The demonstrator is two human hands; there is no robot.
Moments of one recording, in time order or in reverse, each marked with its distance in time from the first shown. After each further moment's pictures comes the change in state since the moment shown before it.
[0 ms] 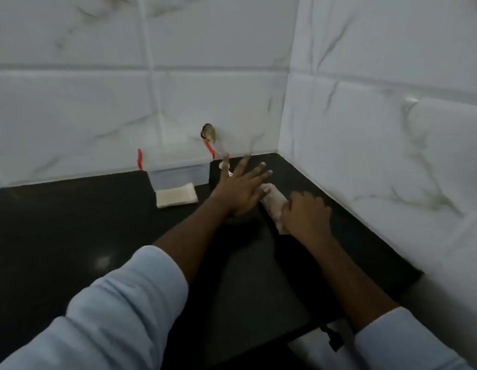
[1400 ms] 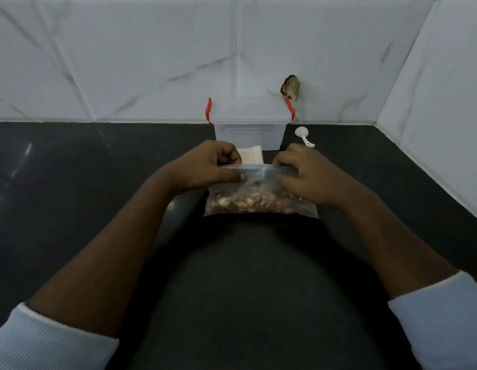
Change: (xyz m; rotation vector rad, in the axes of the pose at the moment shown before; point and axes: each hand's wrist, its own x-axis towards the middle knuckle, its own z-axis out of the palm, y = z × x) left_hand -0.146 -0.112 -0.054 -0.894 -0.058 -0.501; right_hand 0.055 -0.113 0.029 0.409 -0.307 -0.933
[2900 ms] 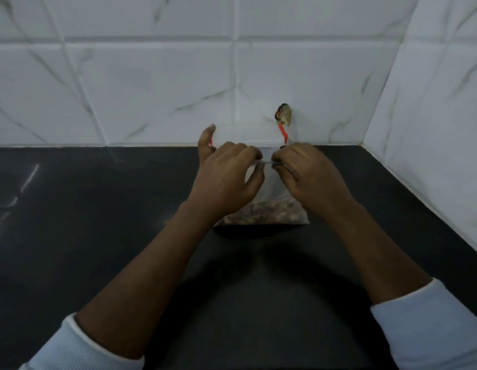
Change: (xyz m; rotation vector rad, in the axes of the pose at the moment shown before) left_hand -0.024 0.068 0.039 0.832 0.675 0.384; right_hand -0.011 -0.022 -0.018 -0.323 0.501 -0.280
